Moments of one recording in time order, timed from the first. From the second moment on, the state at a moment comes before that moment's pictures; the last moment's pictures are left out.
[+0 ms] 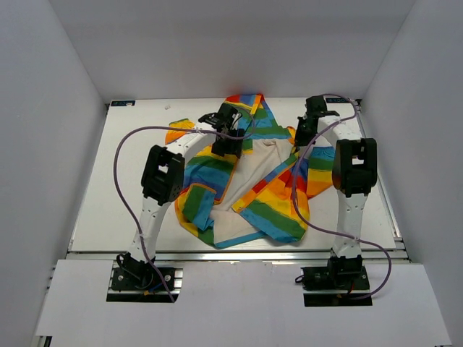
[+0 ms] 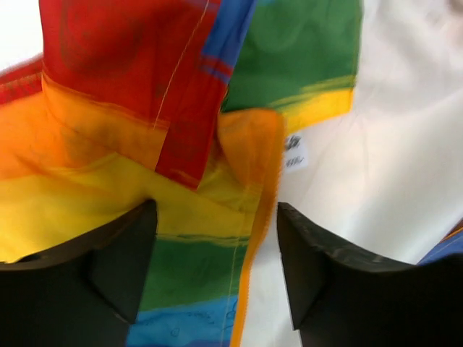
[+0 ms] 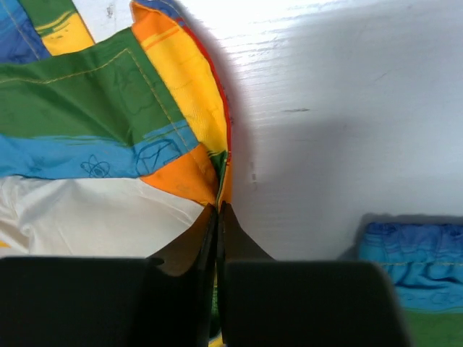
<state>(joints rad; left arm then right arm) -0.52 2.34 2.00 -0.73 0.05 -0.30 0.11 2.25 1.79 -0.58 -0.10 0.29</state>
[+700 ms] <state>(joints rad) -0.35 2.35 1.94 -0.53 0.12 -0.42 0.55 2.19 2.17 -0.65 0.11 0.40</state>
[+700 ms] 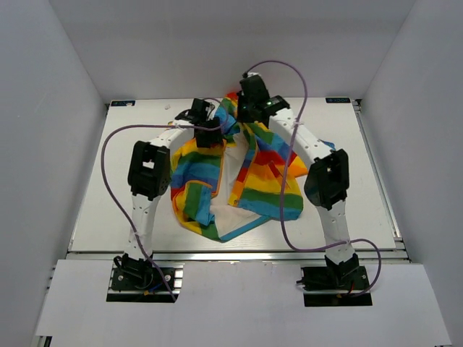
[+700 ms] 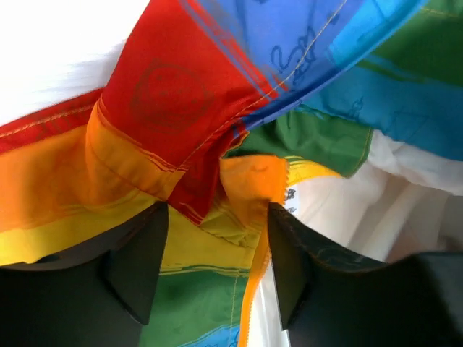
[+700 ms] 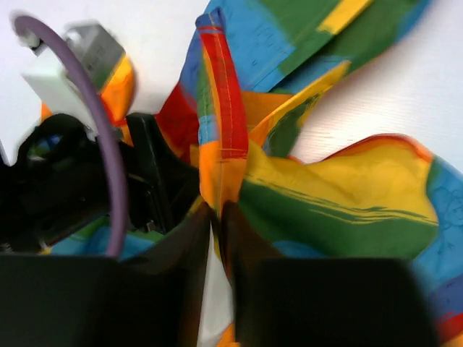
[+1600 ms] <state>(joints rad) -0.29 1.61 1.21 -0.48 0.00 -0.46 0.79 1.56 1.17 -0.37 -0.38 0.37</state>
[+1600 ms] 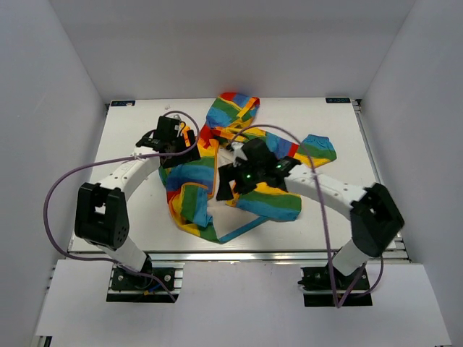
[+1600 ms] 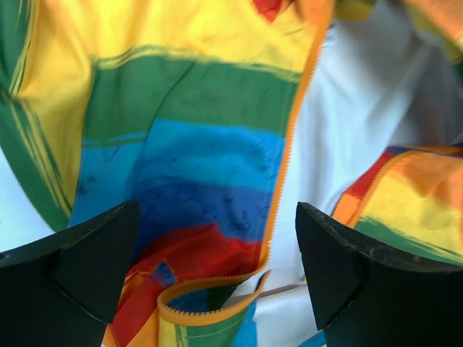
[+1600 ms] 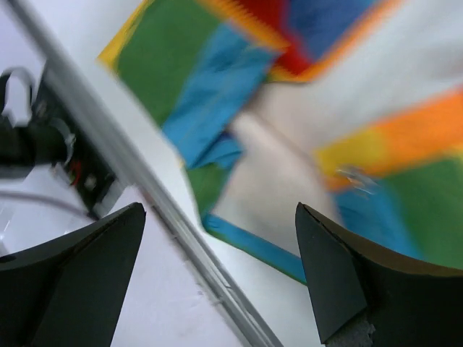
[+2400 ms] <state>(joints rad) -0.22 1.48 1.13 -0.48 -0.07 -0.54 0.86 1.97 1.25 0.03 -0.67 0.55</state>
